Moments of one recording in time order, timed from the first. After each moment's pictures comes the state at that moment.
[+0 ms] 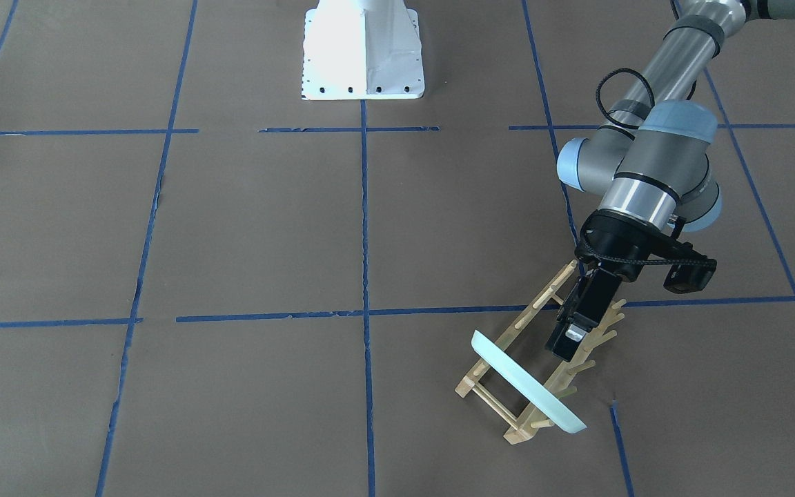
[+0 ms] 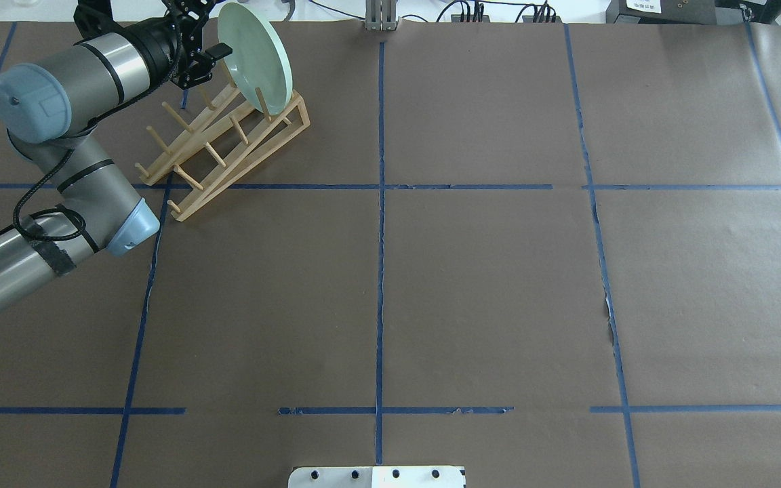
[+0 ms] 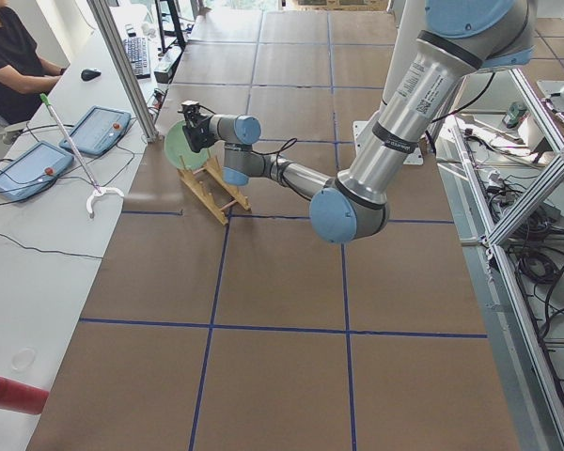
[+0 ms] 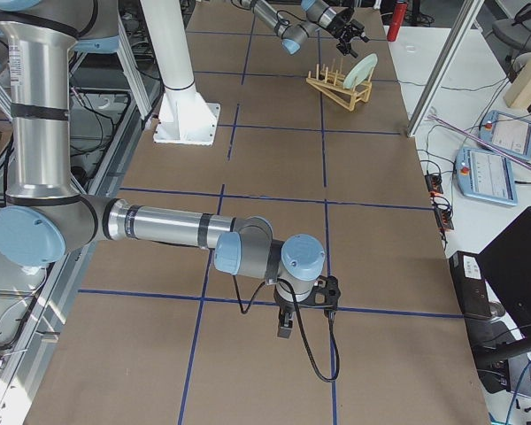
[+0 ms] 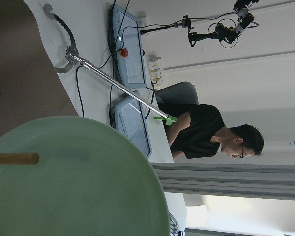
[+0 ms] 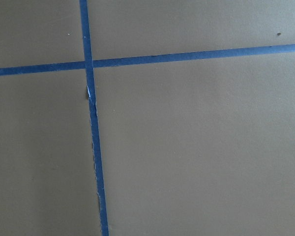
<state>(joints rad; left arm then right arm) -0.86 -2.14 -1.28 -2.98 -1.53 -2.02 1.62 -1.62 1.56 -1.63 2.31 -0.02</state>
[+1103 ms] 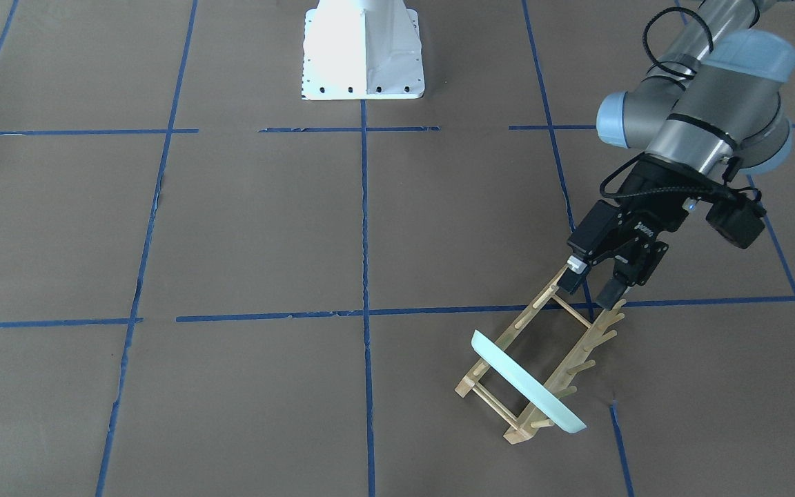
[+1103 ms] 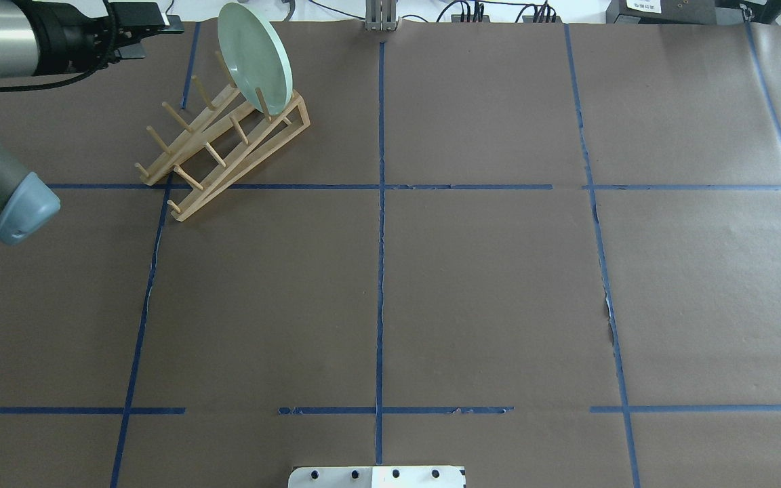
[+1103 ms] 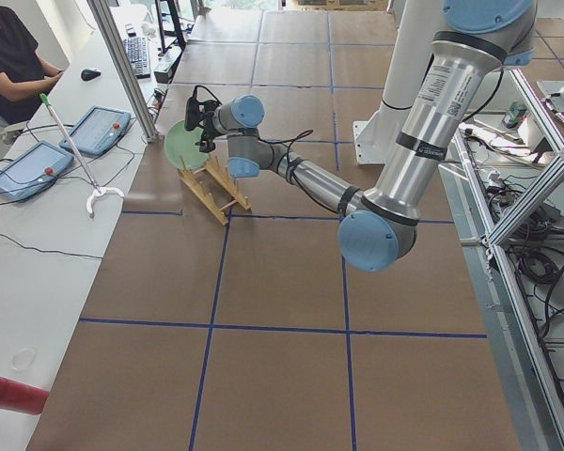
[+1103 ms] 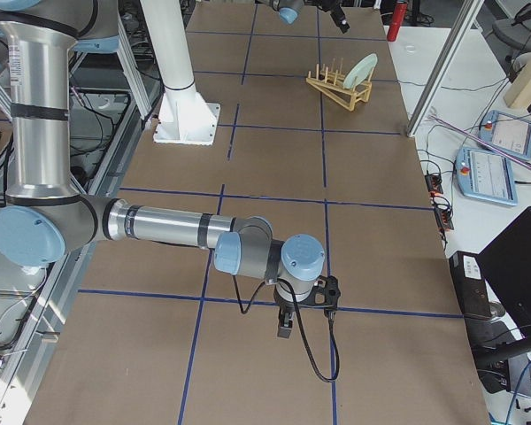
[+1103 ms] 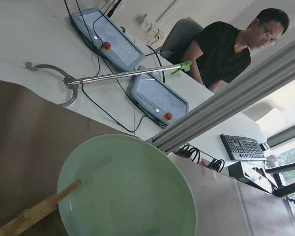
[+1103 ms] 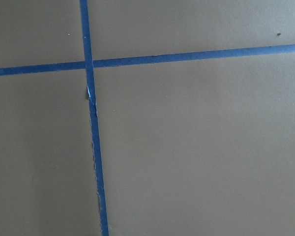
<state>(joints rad) -1.06 -1.92 -1.67 -2.56 -1.96 -1.26 1.62 -1.62 1.56 -1.63 2.31 -0.02</state>
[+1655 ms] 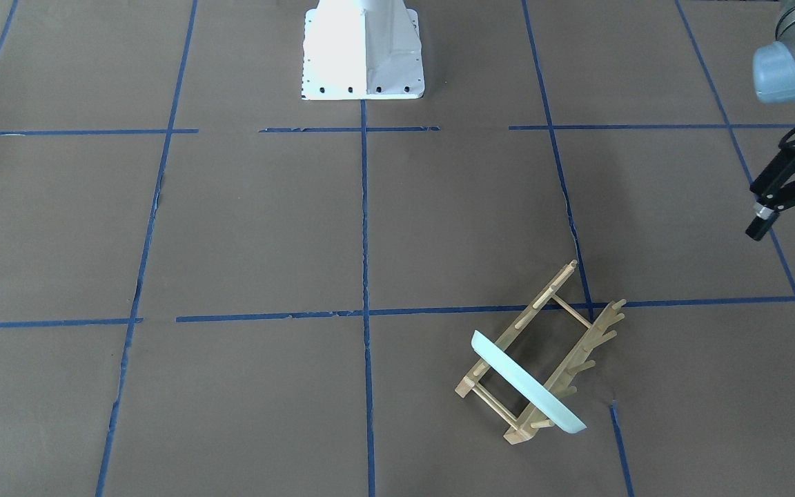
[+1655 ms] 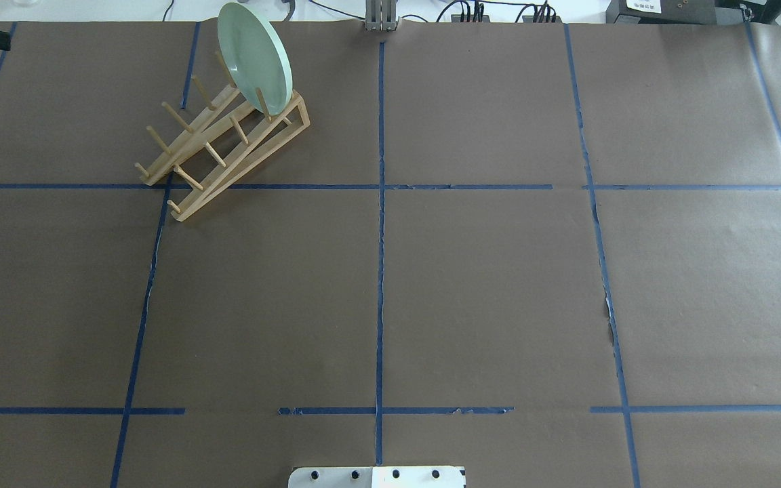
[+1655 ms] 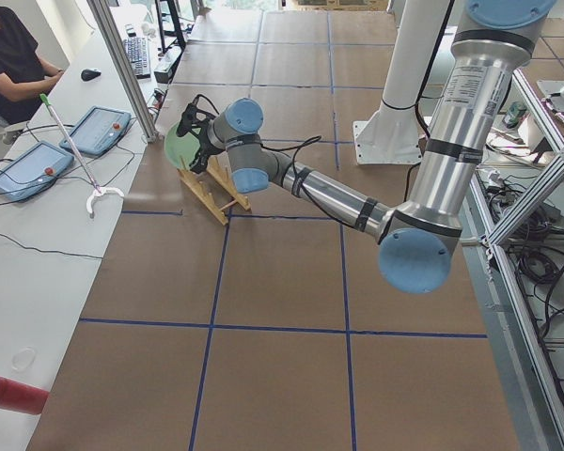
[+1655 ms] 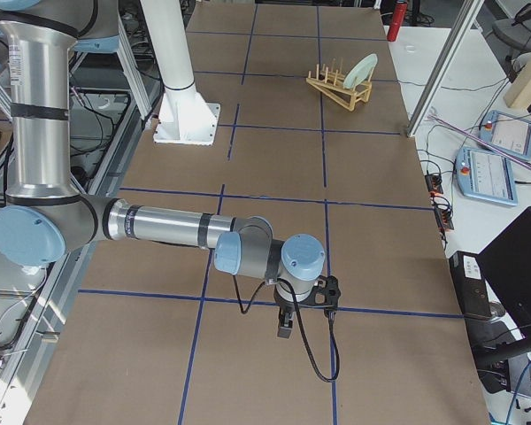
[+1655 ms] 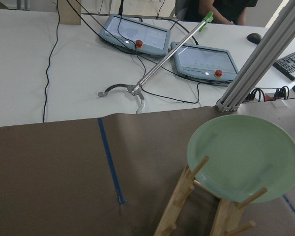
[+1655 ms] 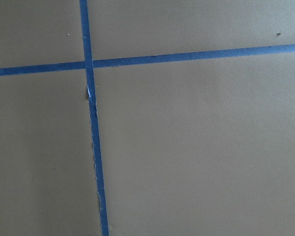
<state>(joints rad) -1.33 -1.75 -1.74 -2.30 -2.21 -0.54 1.62 -1.62 1.56 -1.63 2.31 -0.02</state>
